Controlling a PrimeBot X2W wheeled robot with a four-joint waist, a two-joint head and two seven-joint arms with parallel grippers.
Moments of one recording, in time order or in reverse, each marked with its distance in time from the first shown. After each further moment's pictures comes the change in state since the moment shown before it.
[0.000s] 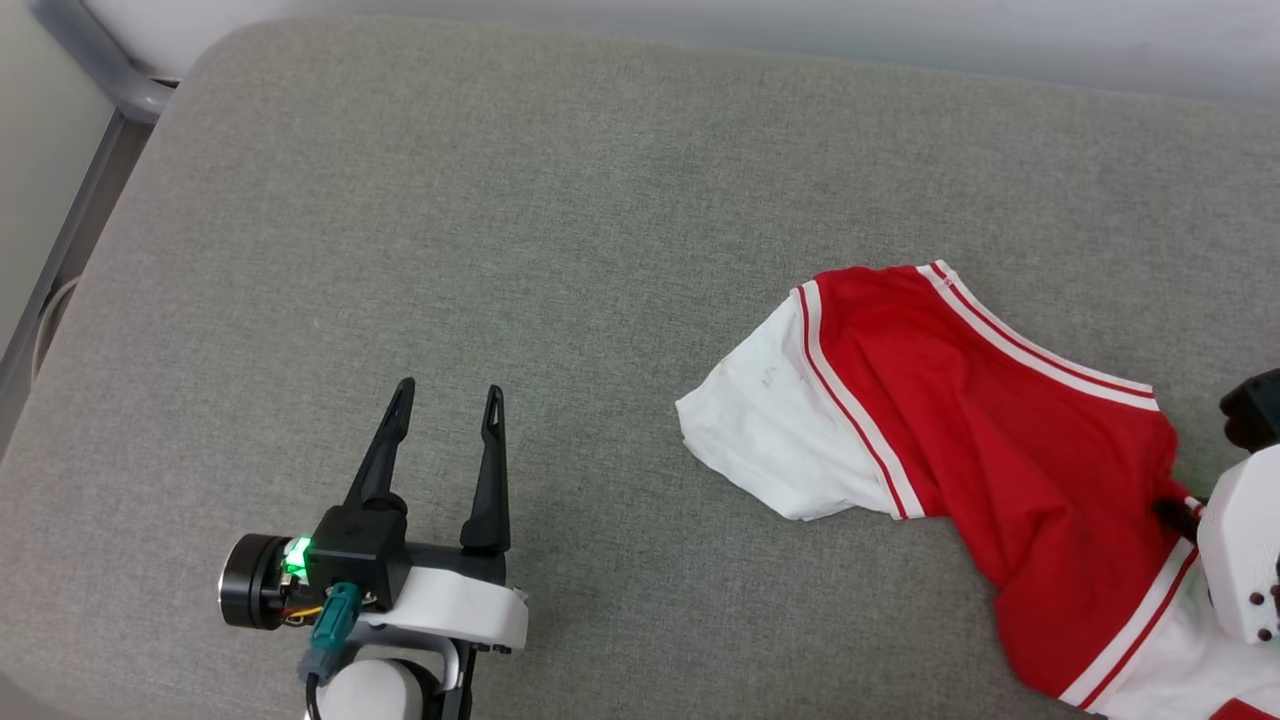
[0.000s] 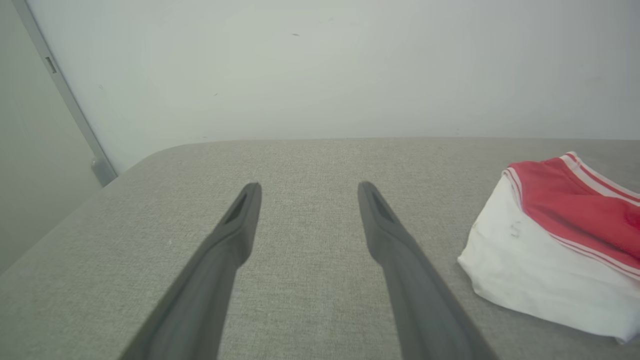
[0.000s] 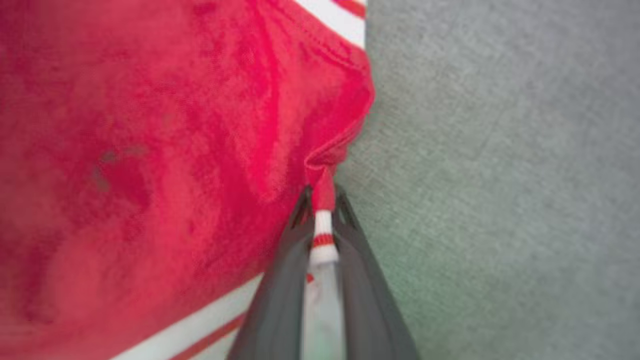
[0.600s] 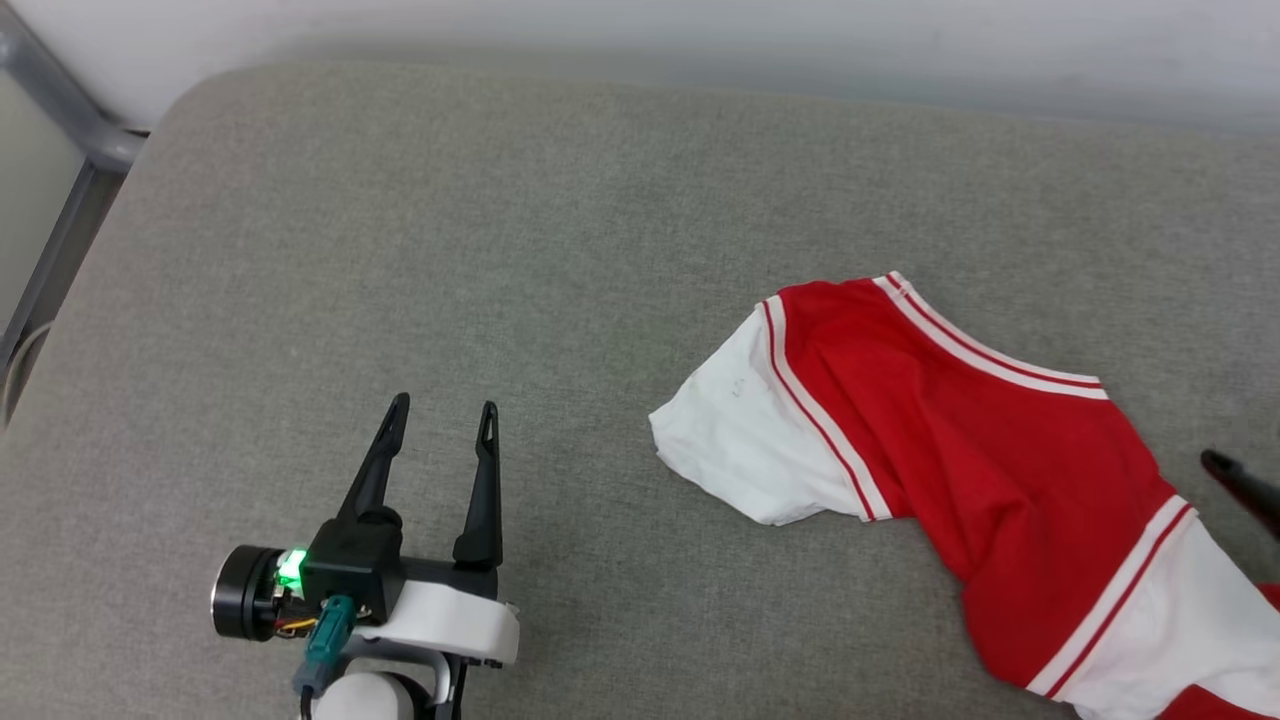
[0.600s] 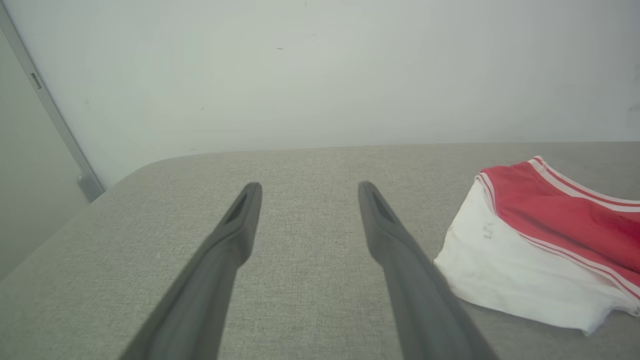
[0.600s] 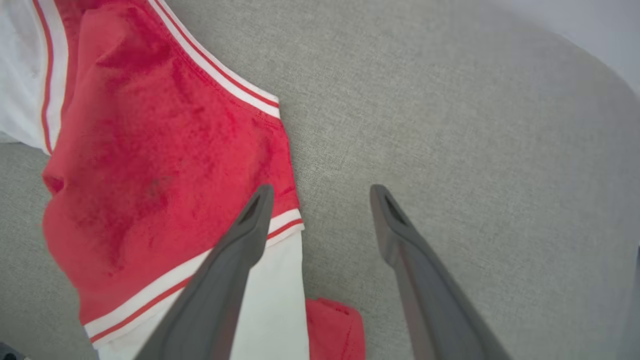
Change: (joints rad) left arm 0.035 0.000 0.024 -0.004 0.025 -0.027 0.000; right arm 0.109 0.001 -0.289 -0.287 -0.028 0.002 0.065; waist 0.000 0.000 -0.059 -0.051
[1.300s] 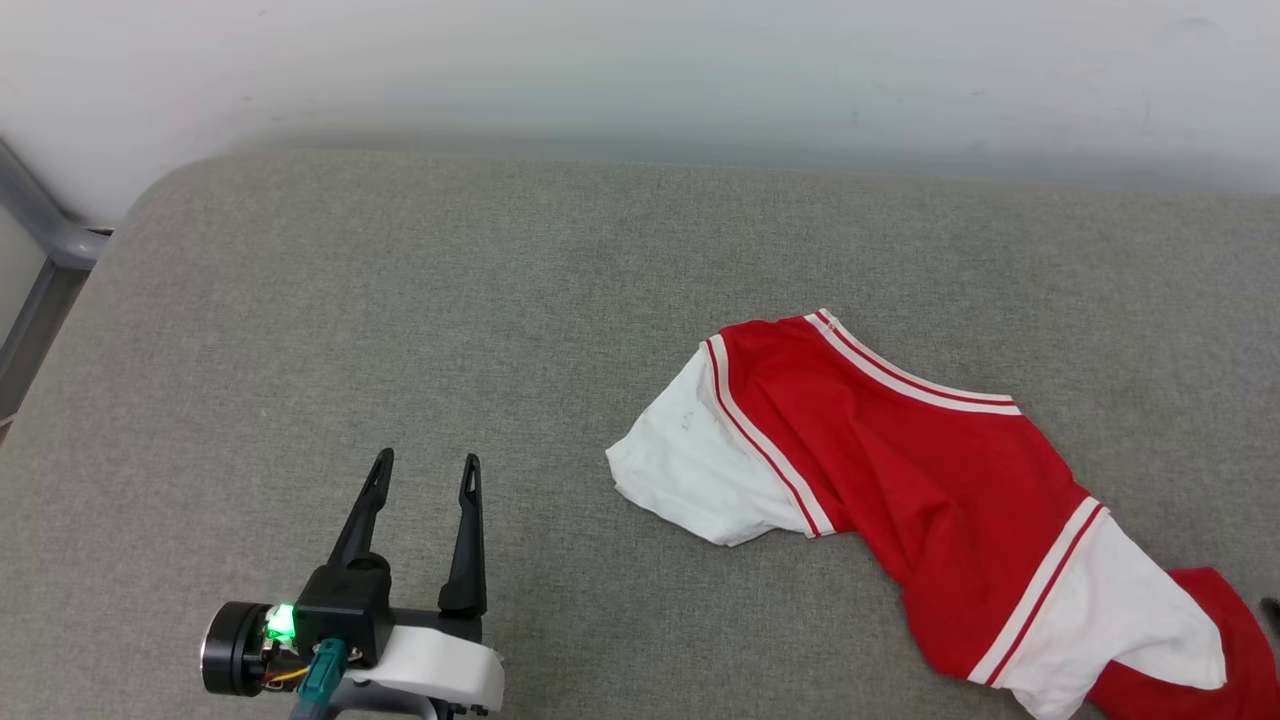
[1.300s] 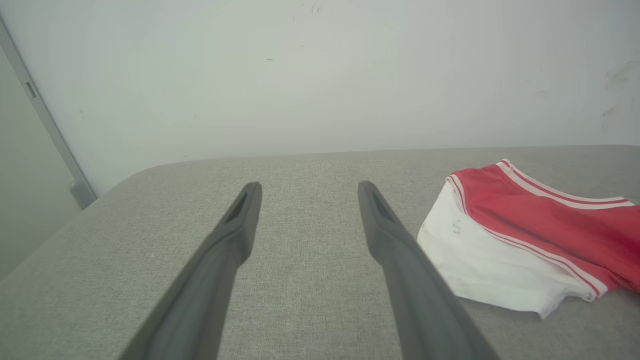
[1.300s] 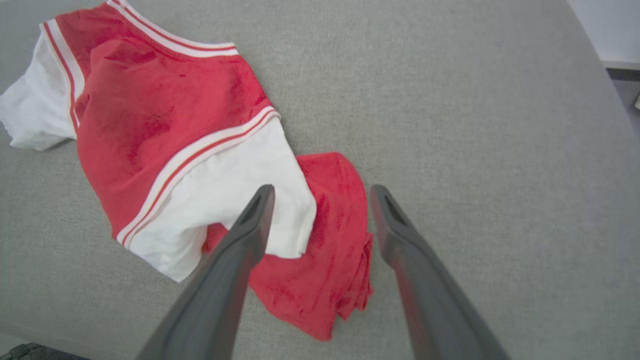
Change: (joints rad) left arm 0.069 0.000 0.020 0.013 0.008 0.009 0.000; right arm 0.492 0.277 -0.294 -0.117 -0.028 0.000 -0.310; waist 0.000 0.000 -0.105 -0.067
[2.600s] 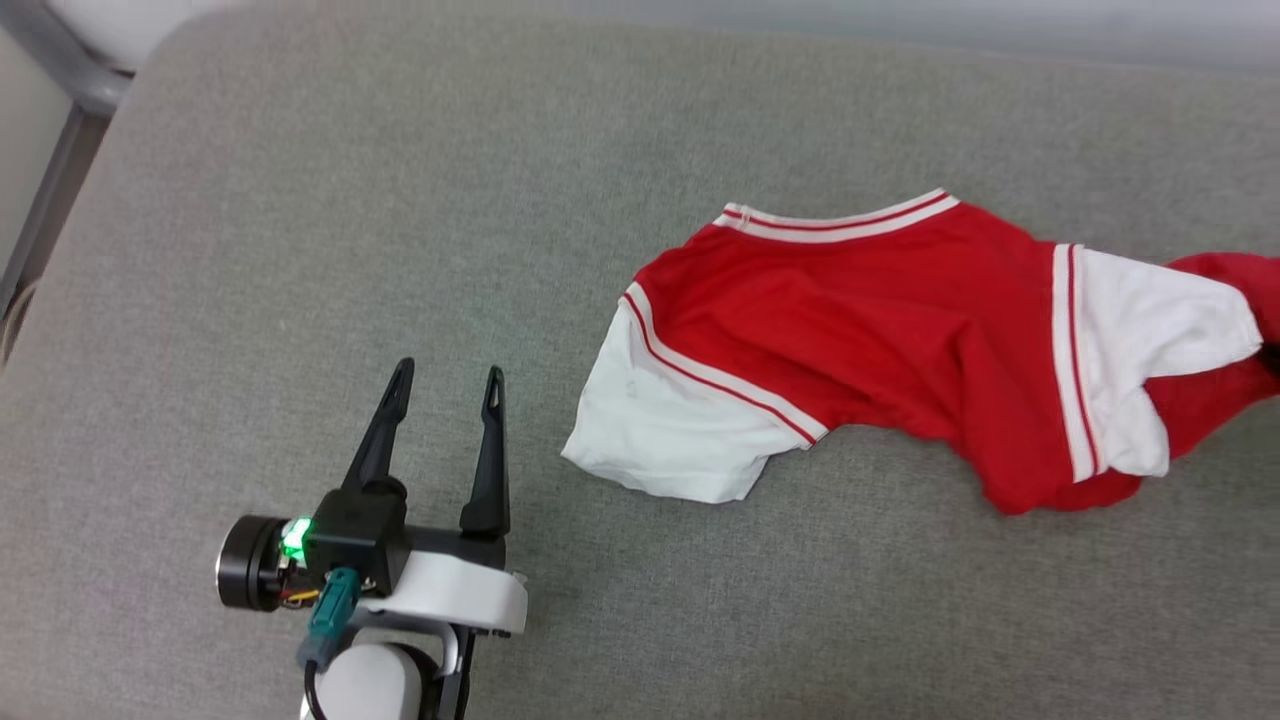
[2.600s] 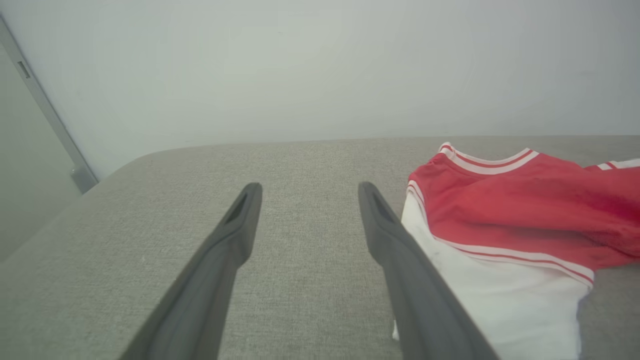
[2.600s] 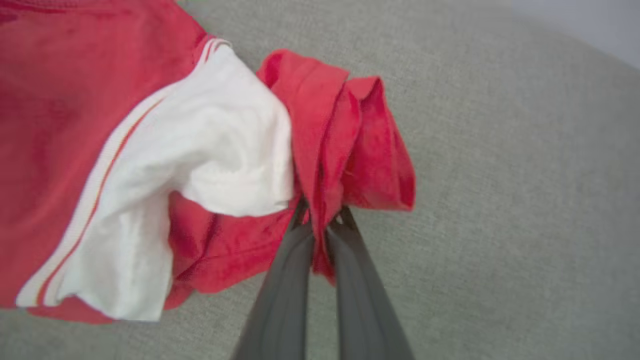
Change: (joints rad) left arm -0.137 -0.001 -0.041 -0.008 -0.024 0.010 0.000; right arm -0.788 -0.305 0.514 0.511 0.065 0.000 0.073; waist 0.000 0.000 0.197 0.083
